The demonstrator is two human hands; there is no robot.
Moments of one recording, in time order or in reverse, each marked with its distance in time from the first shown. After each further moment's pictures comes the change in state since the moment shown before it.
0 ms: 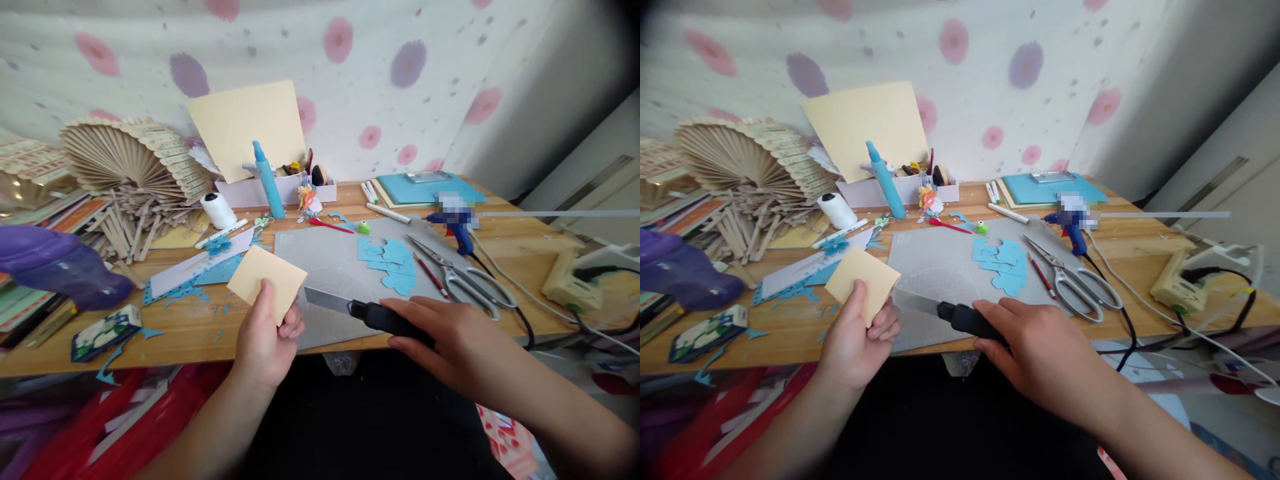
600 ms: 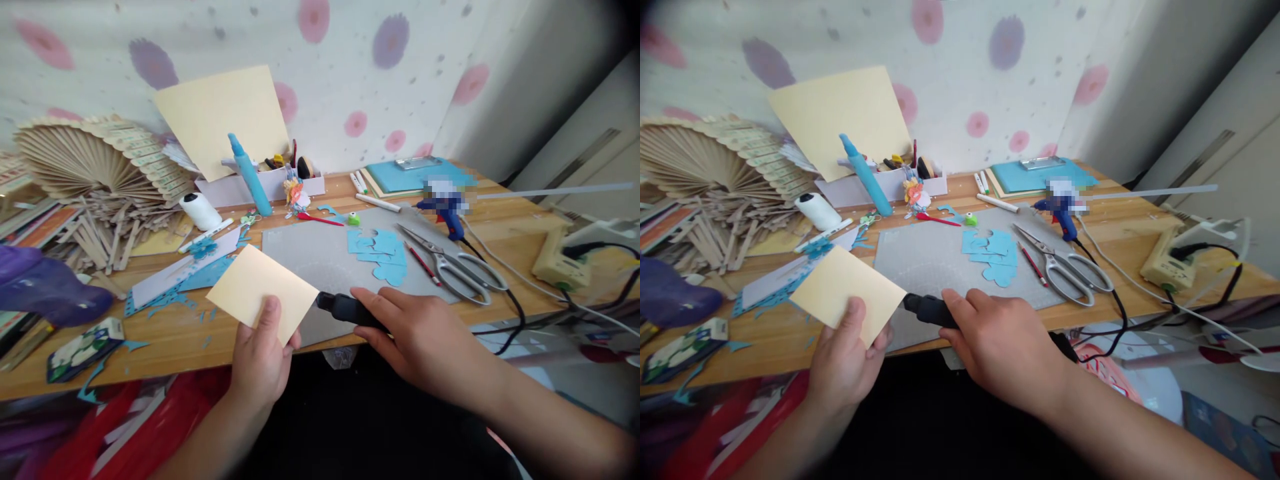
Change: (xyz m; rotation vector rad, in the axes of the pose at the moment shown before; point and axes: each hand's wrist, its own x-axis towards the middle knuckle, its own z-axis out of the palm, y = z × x) left_hand -0.010 -0.022 0.002 0.233 0.033 0.301; right_hand 0.015 -0.020 0.015 -0.116 0.018 0.038
